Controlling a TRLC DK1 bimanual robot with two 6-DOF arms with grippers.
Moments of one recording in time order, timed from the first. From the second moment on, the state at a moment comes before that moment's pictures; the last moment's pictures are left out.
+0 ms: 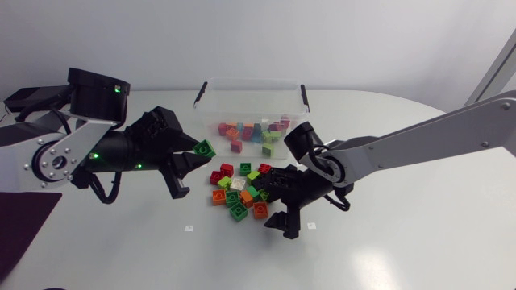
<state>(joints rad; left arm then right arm) -0.35 1.35 0.79 -0.12 0.38 0.65 0.55 1.90 0.96 -0.24 -0.39 -0.81</state>
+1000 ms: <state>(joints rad) -0.30 1.39 0.95 -0.11 0.40 0.60 0.59 1.90 1.00 -0.33 -0.38 -0.86</state>
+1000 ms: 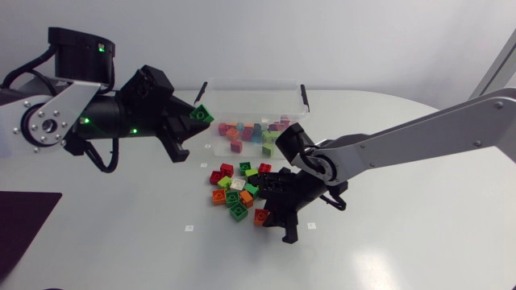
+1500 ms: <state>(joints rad) -0.26 1.75 1.32 -0.09 0.42 0.47 0.50 1.63 0.97 -0.42 -0.40 -0.84</state>
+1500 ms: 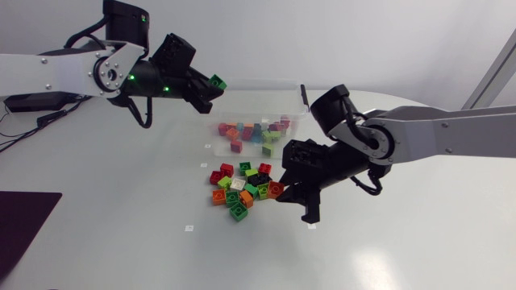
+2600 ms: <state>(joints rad) -0.20 1.66 1.35 -0.37 0.43 0.63 0.37 1.79 1.44 -0.32 -0.37 -0.55</state>
